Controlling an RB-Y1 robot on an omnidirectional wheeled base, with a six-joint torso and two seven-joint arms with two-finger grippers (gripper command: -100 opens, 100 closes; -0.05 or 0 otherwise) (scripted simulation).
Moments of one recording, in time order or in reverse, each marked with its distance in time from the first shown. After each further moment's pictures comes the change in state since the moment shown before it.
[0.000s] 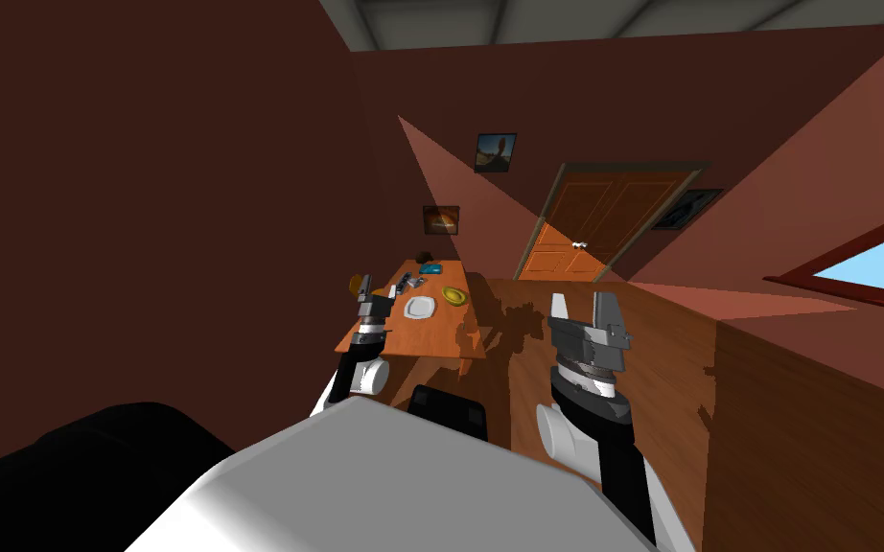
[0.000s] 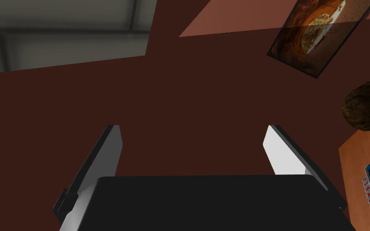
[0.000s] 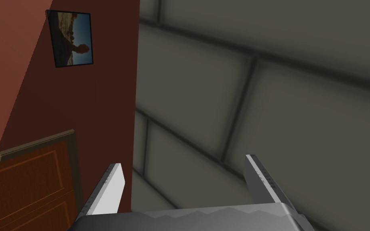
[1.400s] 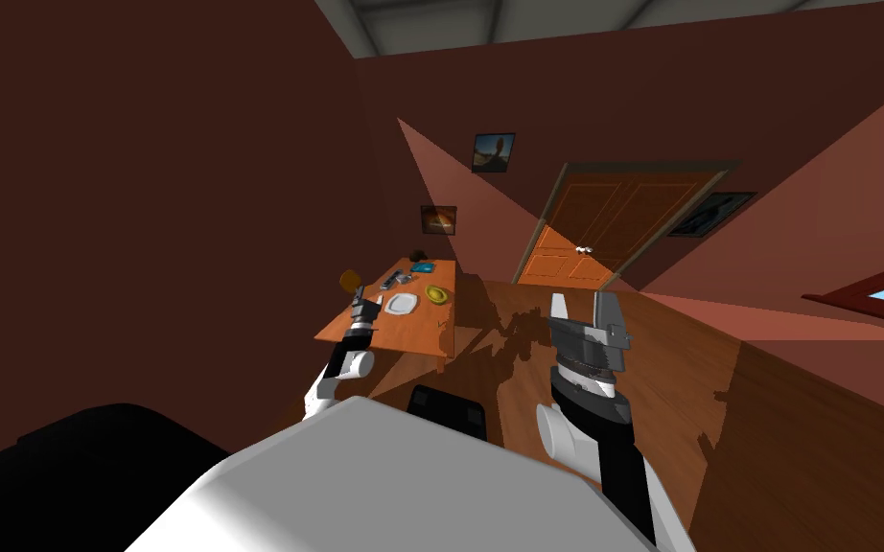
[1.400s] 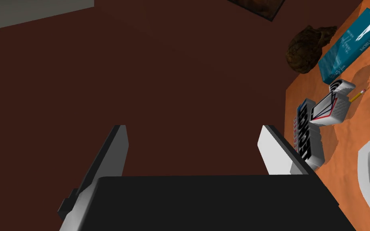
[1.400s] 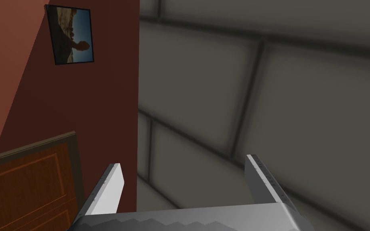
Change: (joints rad) left arm -0.133 0.157 0.225 0.330 0.265 0.060 -0.010; right arm 0.000 0.000 0.000 0.000 0.000 0.000 0.000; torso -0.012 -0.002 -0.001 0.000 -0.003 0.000
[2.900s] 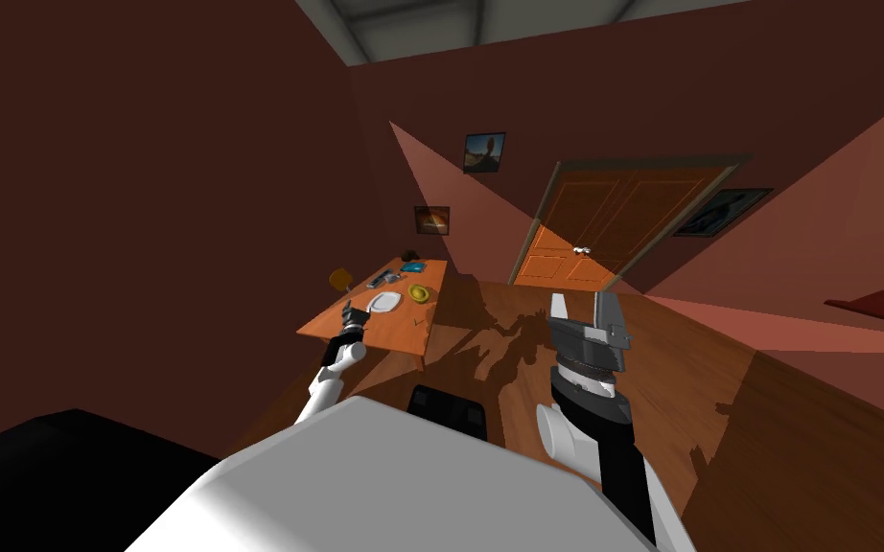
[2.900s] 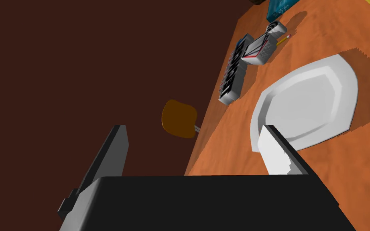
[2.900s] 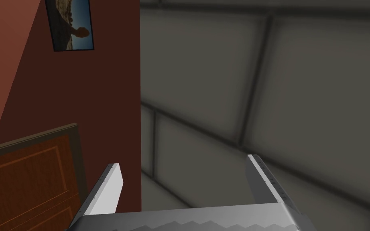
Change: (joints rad) left arm -0.196 0.036 0.224 0.405 0.298 0.130 0.021; right arm 0.000 0.000 0.000 0.000 0.000 0.000 0.000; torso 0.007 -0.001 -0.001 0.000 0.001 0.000
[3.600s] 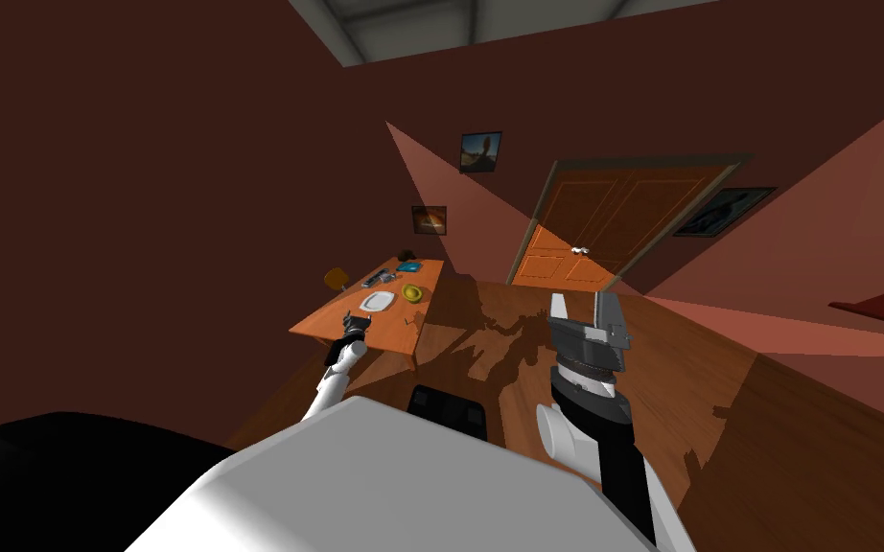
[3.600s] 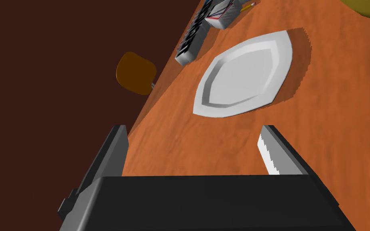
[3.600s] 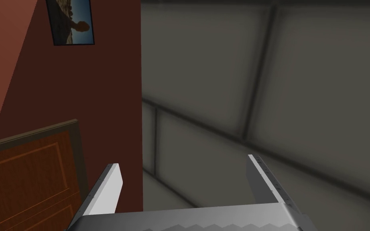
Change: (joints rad) left arm -0.102 -0.018 0.095 0.206 0.142 0.075 0.021; right arm 0.000 0.000 0.000 0.000 0.000 0.000 0.000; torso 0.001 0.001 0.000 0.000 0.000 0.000
